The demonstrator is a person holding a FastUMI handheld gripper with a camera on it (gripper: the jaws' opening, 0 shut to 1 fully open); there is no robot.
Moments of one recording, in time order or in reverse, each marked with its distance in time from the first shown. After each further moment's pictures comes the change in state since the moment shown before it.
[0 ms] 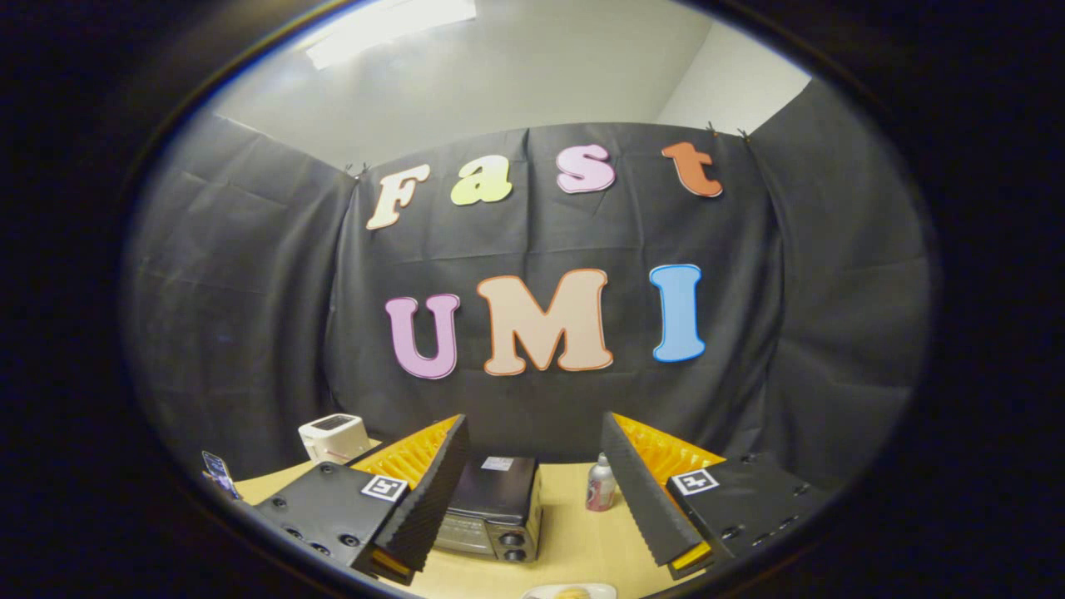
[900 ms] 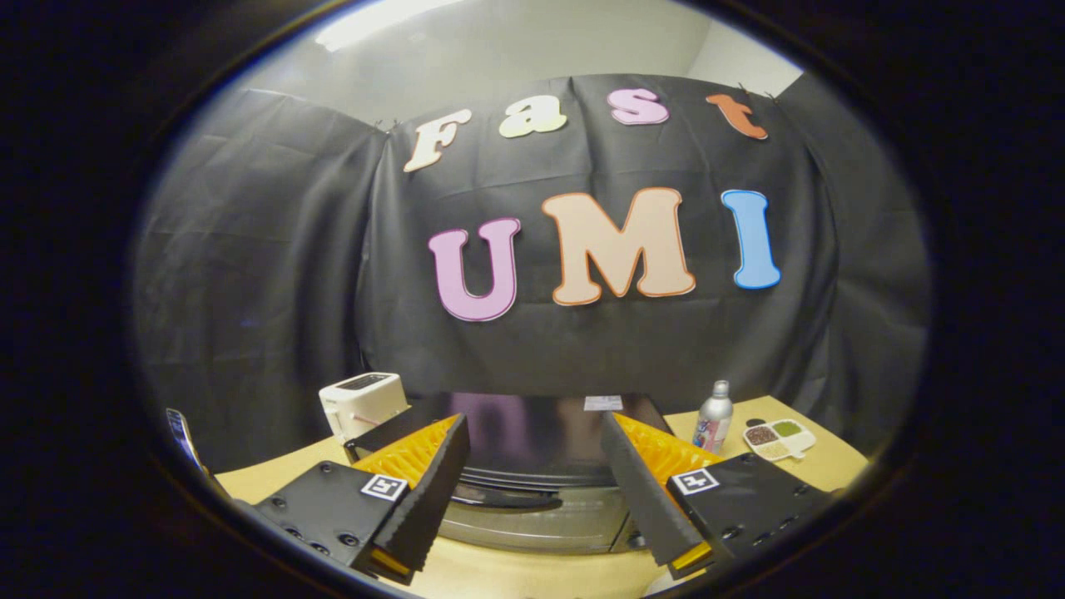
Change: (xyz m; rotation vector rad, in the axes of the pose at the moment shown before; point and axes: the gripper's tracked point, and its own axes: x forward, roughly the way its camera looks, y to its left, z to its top) arm 0.064 0.141 -0.168 0.020 0.110 0.084
